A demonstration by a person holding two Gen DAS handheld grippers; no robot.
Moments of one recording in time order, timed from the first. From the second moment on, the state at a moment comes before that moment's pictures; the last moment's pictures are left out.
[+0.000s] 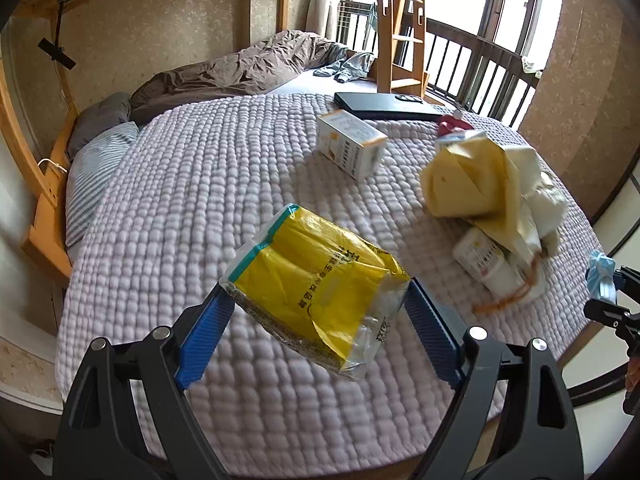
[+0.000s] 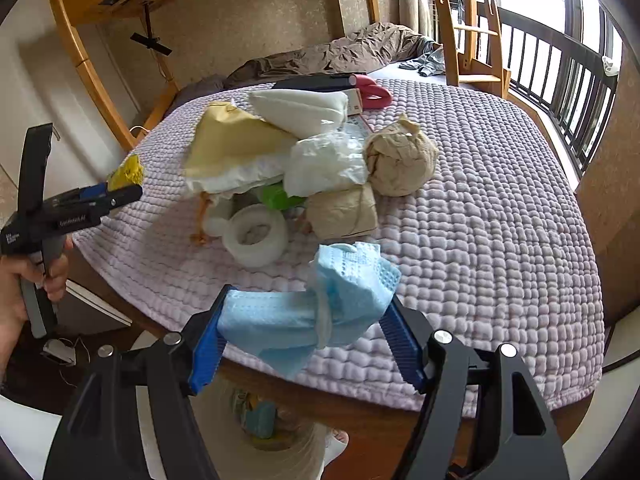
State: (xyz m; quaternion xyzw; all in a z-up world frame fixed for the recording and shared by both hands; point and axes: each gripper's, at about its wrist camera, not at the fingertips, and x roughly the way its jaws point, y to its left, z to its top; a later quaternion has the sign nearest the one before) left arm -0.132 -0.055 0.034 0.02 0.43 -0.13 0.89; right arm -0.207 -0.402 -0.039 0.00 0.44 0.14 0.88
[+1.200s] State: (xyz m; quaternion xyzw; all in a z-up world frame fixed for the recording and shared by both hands) left arm -0.235 -0.068 0.039 0.00 0.44 -0.15 0.88; right arm -0.301 -0.373 -0.037 0.03 0.44 0.17 0.88
